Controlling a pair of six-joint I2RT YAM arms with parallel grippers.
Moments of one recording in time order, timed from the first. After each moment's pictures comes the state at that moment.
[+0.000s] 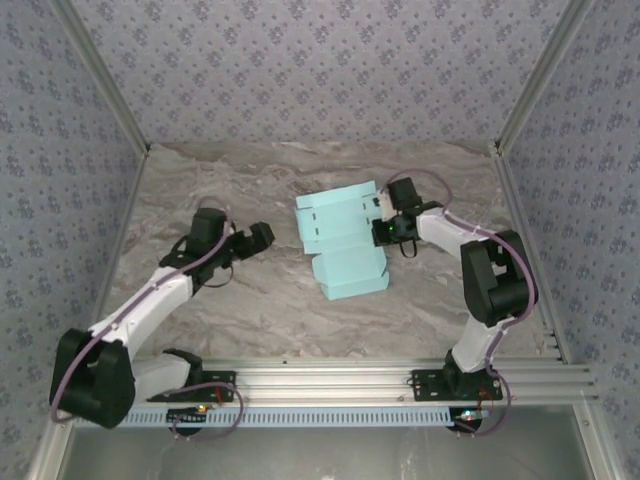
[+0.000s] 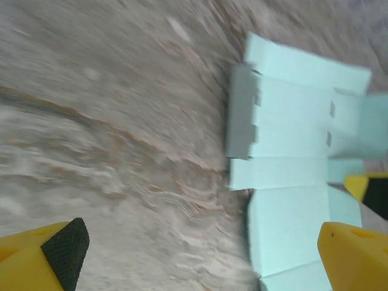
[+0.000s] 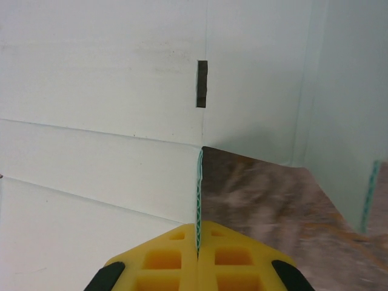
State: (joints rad) left arm -0.37 1.19 0.70 -0.23 0.20 -0.70; right arm 0.34 1.75 1.10 -0.43 -0.19 0.11
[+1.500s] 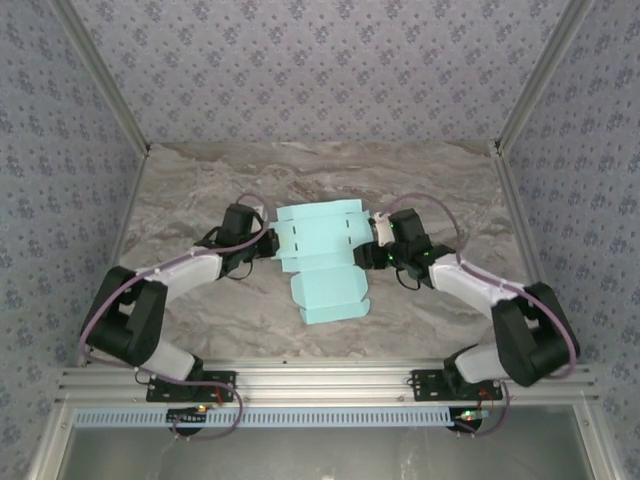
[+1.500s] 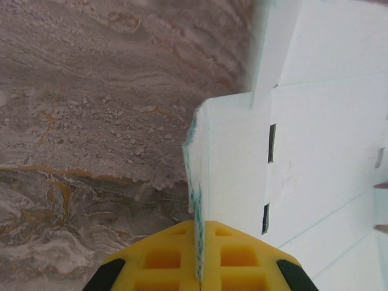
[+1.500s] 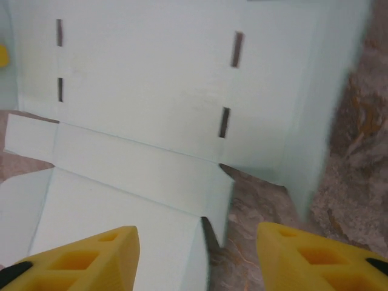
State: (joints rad) left arm -0.43 1.47 0.76 -0.05 0.17 -0.51; right arm 0.49 1.35 0.73 -0.14 -0.23 0.18
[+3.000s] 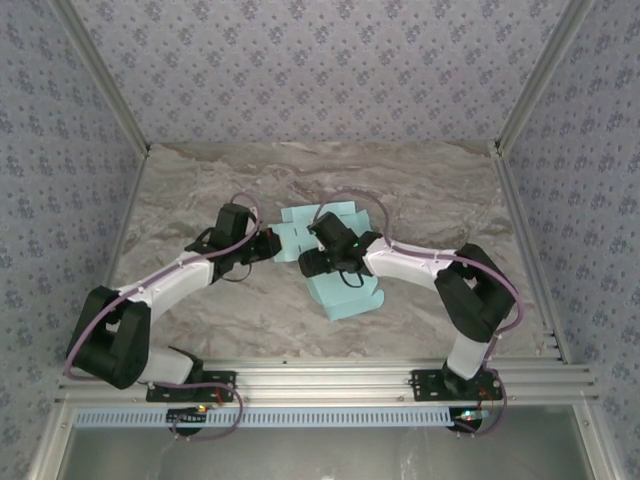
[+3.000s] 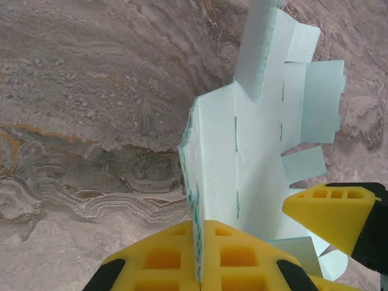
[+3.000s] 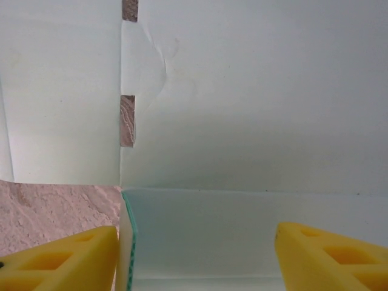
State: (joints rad) left arm -0.44 1.37 0.75 -0.13 0.28 -0.62; right arm 0.82 1.75 1.11 -0.31 0.00 0.40
